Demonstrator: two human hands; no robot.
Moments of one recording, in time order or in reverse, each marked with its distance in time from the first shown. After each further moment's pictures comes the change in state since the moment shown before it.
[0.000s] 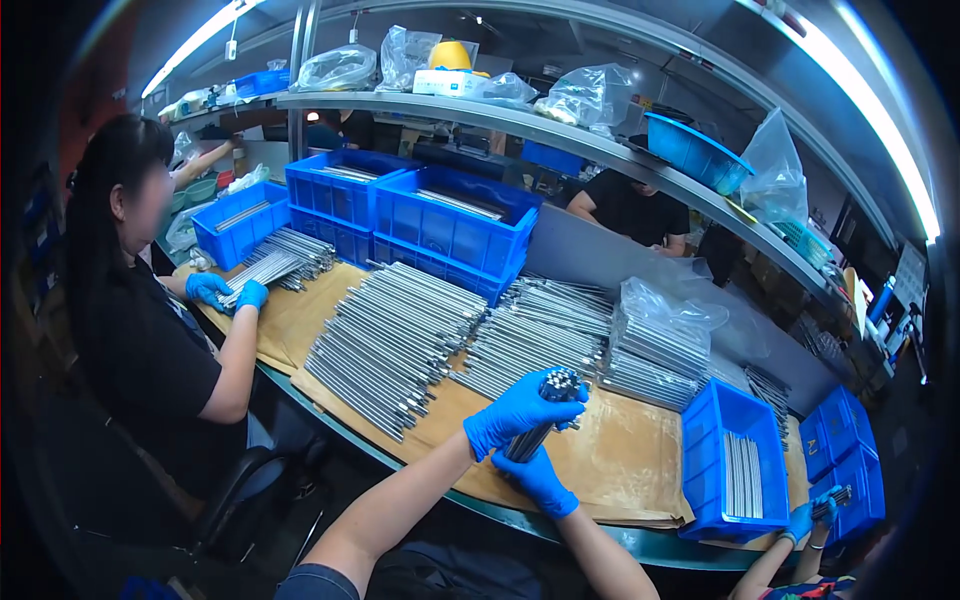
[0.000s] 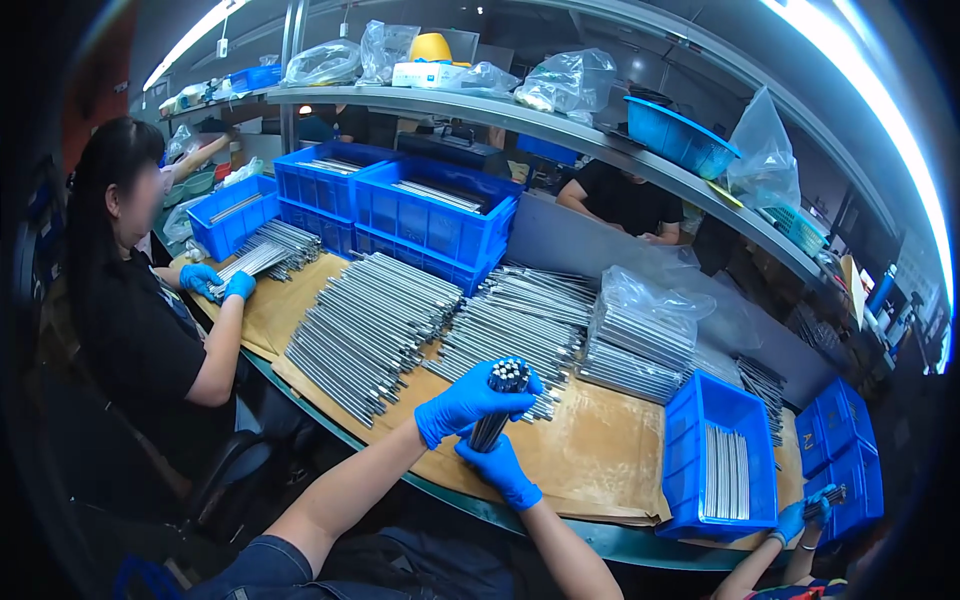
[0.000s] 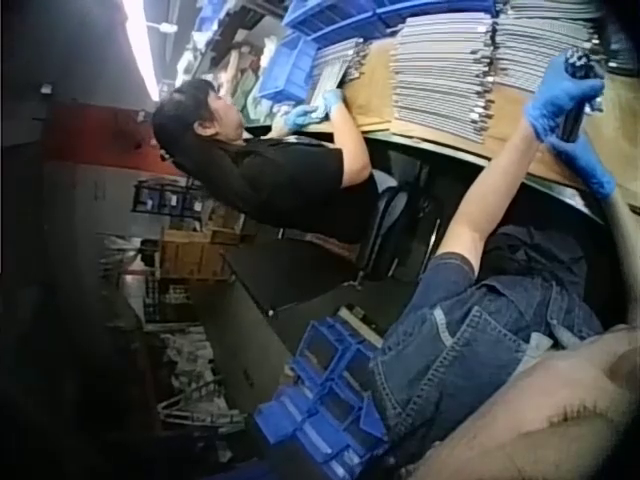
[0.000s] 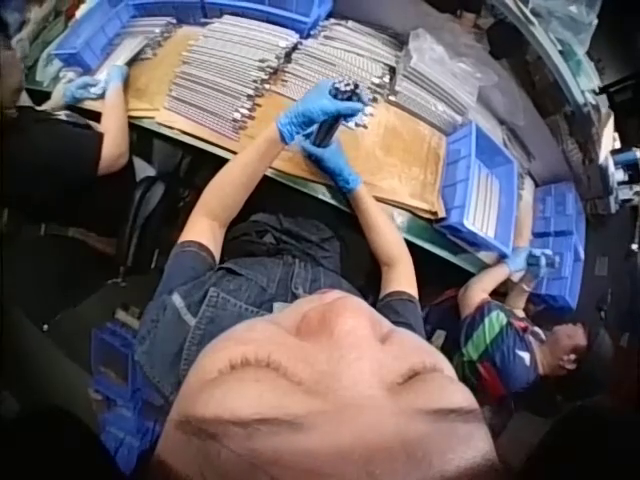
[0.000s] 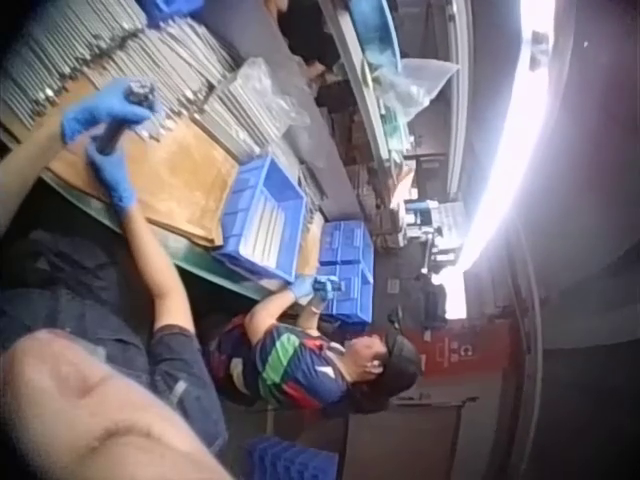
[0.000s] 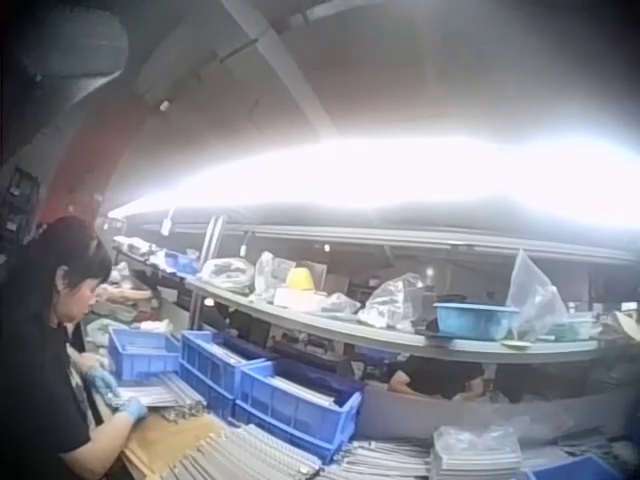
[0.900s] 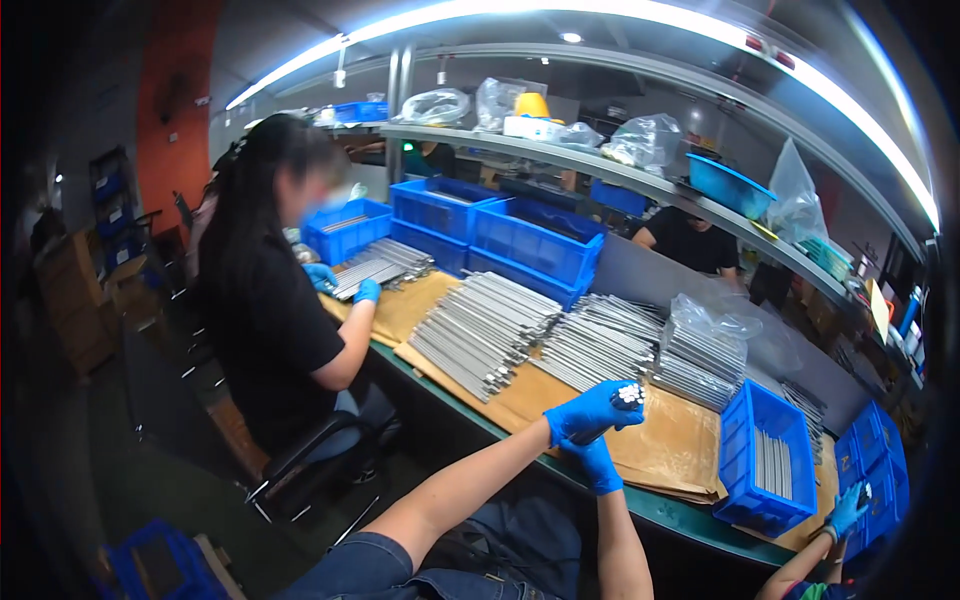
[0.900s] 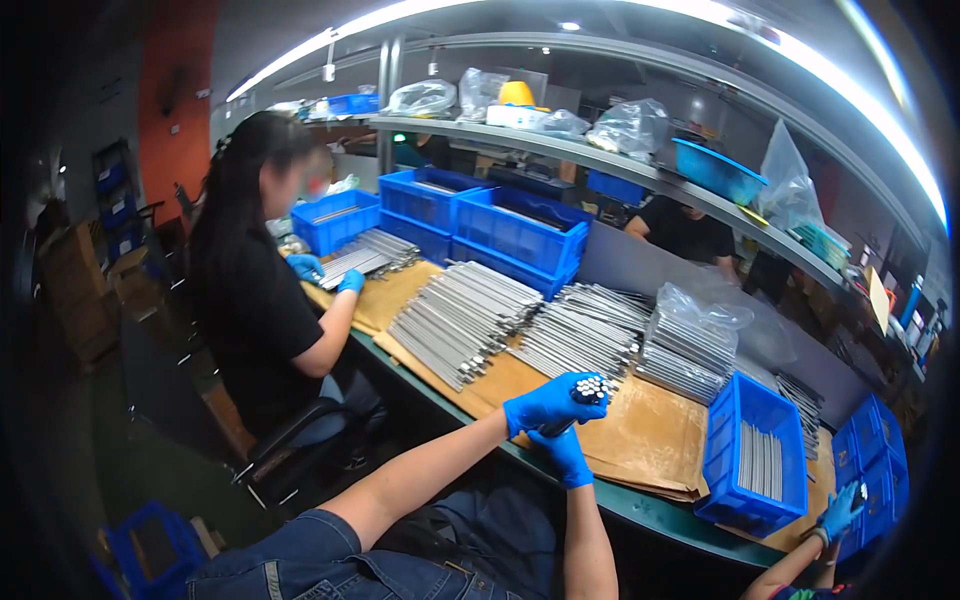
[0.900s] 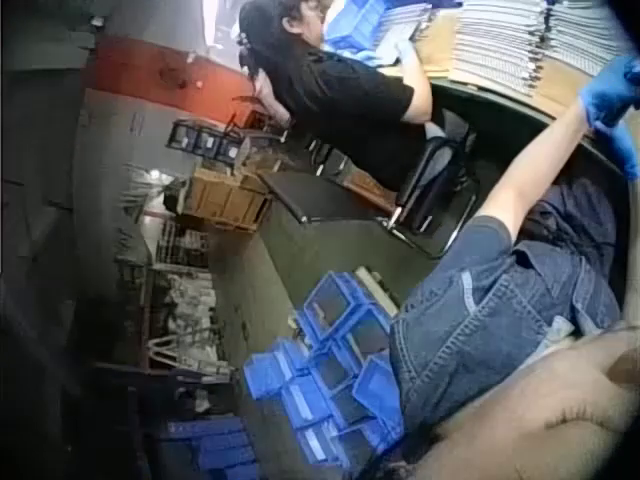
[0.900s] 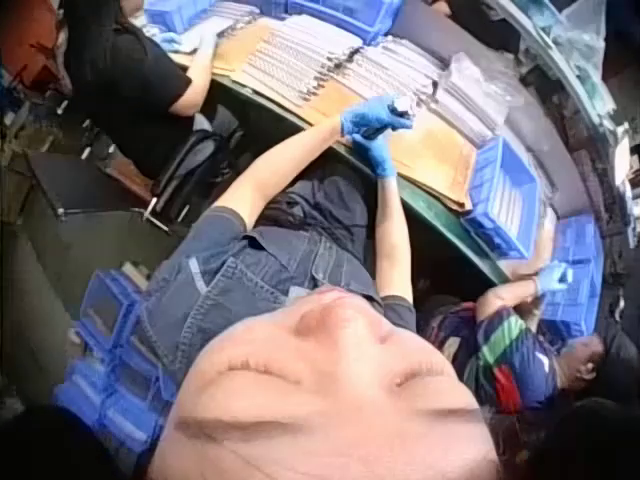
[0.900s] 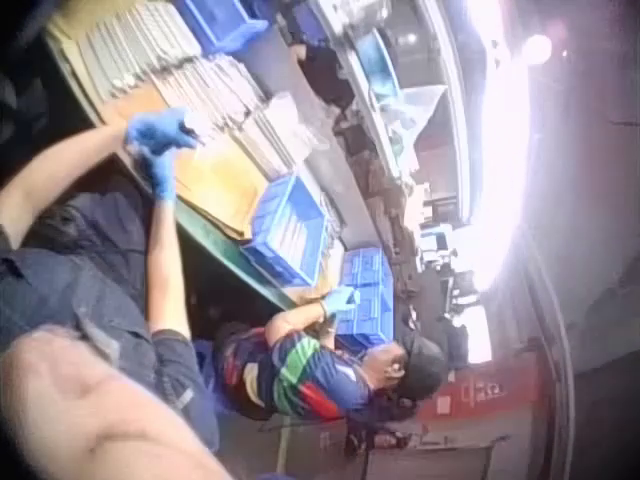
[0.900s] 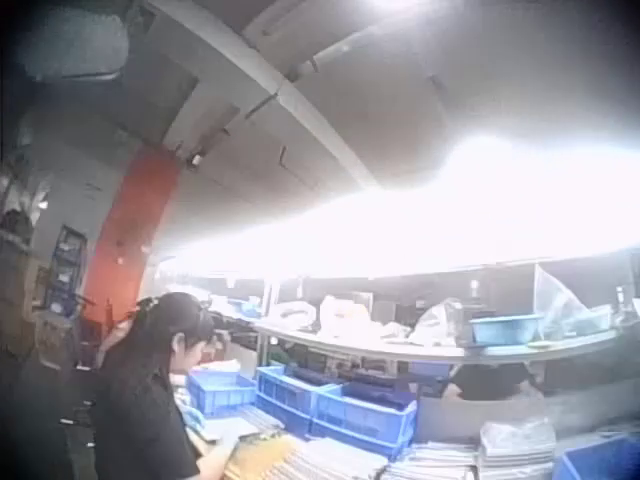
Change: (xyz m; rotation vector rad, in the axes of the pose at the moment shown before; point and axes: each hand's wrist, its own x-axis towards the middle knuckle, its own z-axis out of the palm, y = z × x) left_hand -0.062 -0.004 0.069 0.182 -0.091 0.117; right_hand -0.037 0.021 0.001 -0.079 0.005 -0.284
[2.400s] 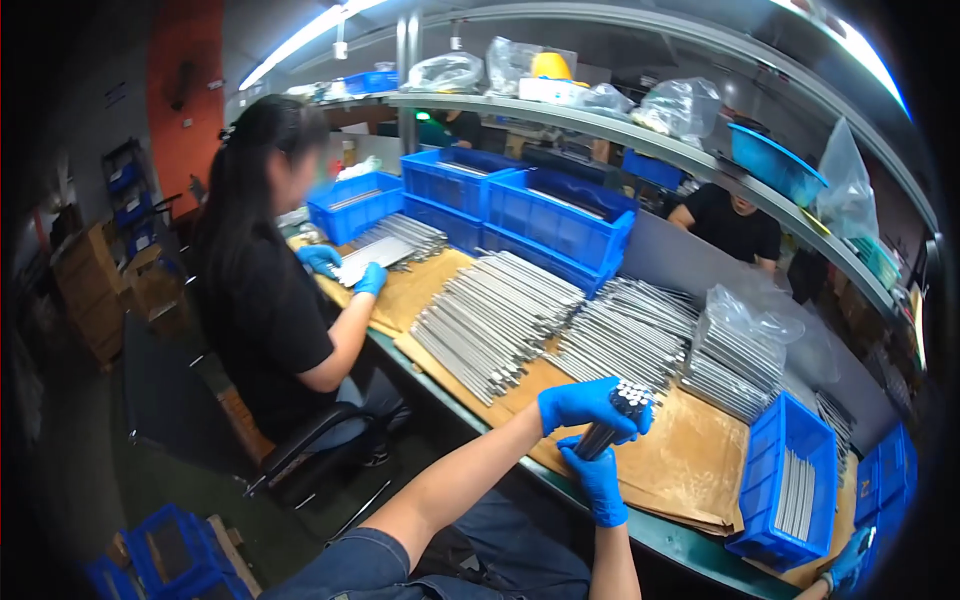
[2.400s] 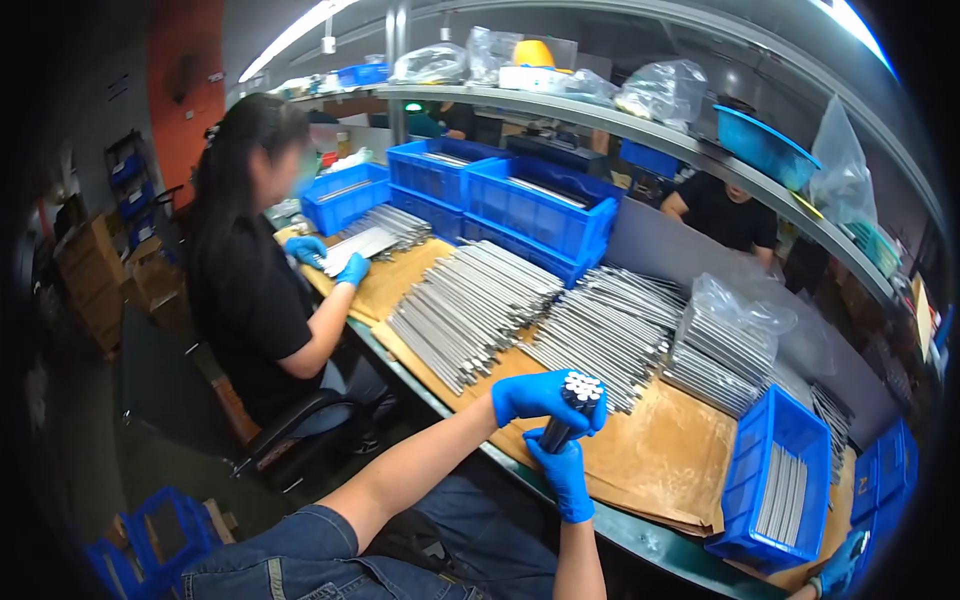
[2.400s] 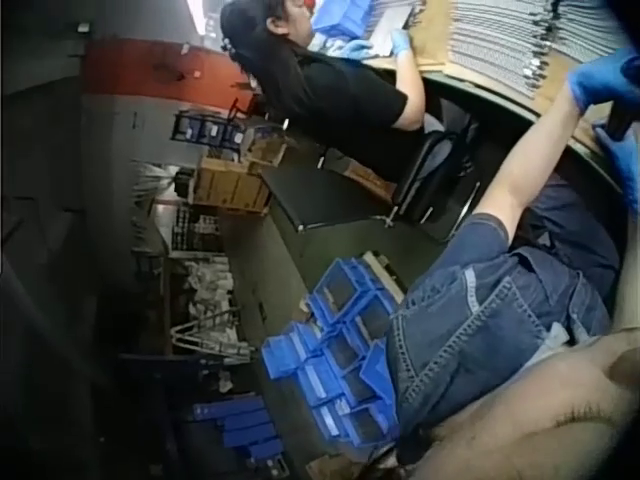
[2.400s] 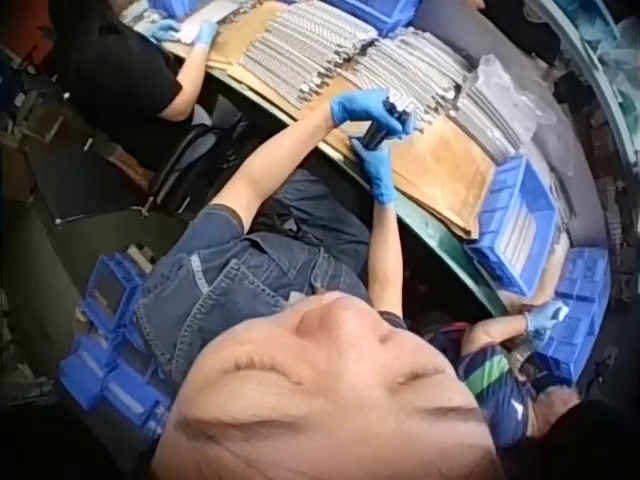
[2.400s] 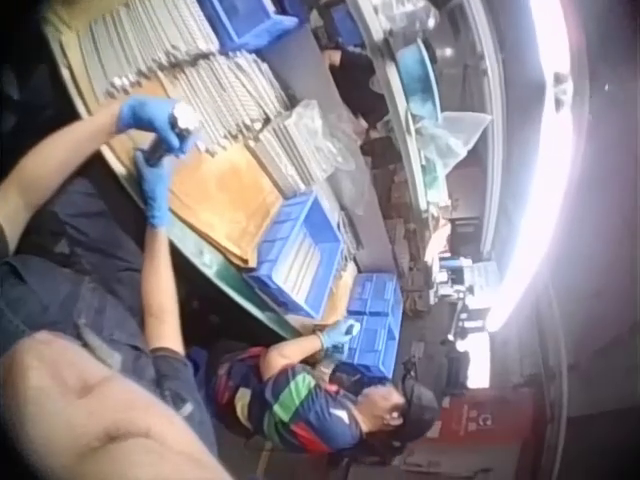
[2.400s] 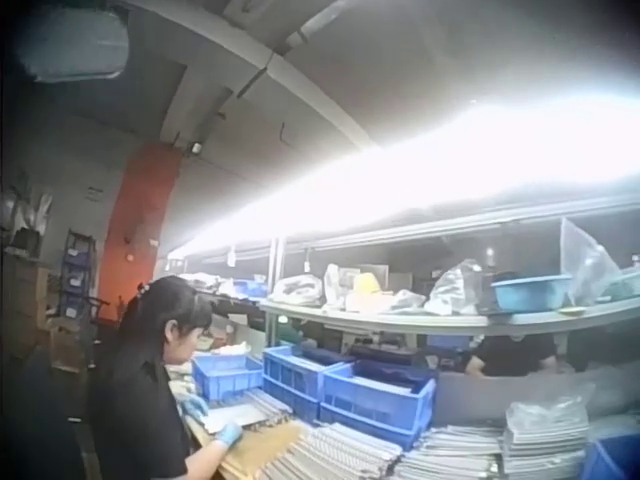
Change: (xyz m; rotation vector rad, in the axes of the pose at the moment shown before) left_hand 0.024 0.001 -0.058 -0.037 -0.242 -0.107; right_hand 0.001 -0.007 0.014 0.033 0.095 0.090
